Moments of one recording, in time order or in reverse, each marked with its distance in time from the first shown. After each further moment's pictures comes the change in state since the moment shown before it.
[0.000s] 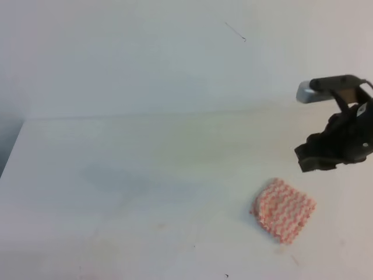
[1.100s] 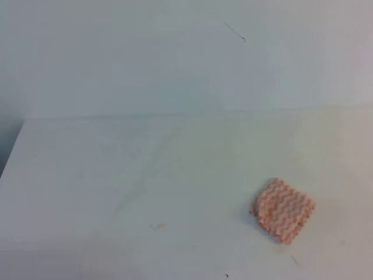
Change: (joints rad) left arm 0.000 0.000 0.000 0.000 0.000 0.000; right arm 0.000 -1.140 0.839 -0.068 -0.490 0.110
